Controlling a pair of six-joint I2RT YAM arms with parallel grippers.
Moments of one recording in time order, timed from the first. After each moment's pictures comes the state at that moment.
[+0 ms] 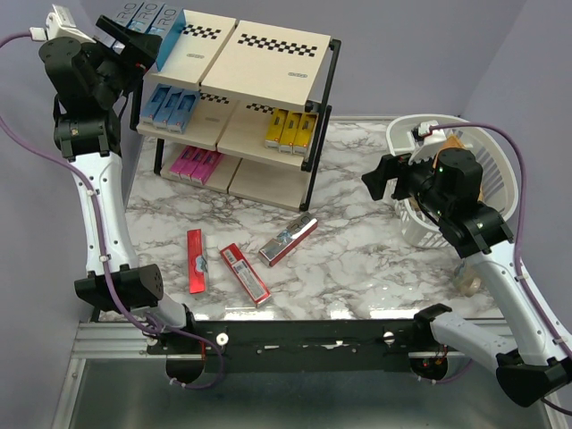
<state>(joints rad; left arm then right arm) 0.22 1.54 2.03 -0.45 0.33 -0.81 0.38 0.97 1.17 -0.49 -0.07 0.15</state>
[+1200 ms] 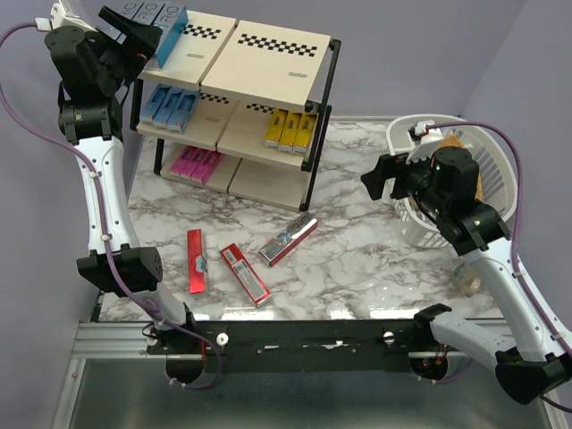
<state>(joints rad) 0.22 1.67 2.15 -0.43 0.33 -0.81 0.38 0.99 1.17 -0.49 -0.07 0.14</state>
